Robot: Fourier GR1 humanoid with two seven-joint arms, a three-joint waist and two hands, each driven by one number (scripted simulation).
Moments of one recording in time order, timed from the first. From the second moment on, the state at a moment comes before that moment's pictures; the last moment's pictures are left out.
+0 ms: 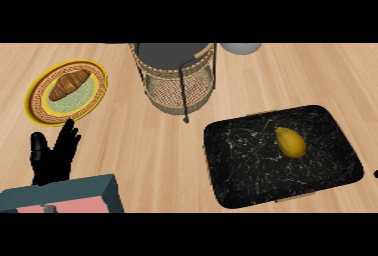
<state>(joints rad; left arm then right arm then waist) 0.05 0.35 -0.13 -1.50 0.21 0.33 0.10 0.07 -0.78 -0.21 -1.77 -0.13 0.08 0.25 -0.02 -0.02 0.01</state>
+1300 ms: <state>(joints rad) 0.07 0.23 -0.21 -1.40 0.08 0.30 -0.02 -0.15 -0.64 0.26 -1.95 0.49 0.16 0.97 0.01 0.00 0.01</state>
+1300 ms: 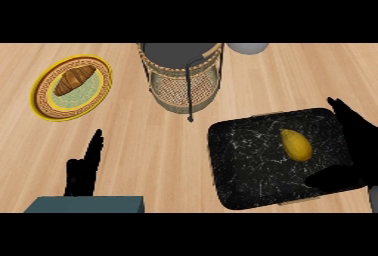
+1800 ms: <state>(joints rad) 0.09 0.22 -0.19 -1.42 0.06 0.29 -0.01 -0.21 -0.53 0.28 -1.85 0.55 0.25 0.97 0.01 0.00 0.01</state>
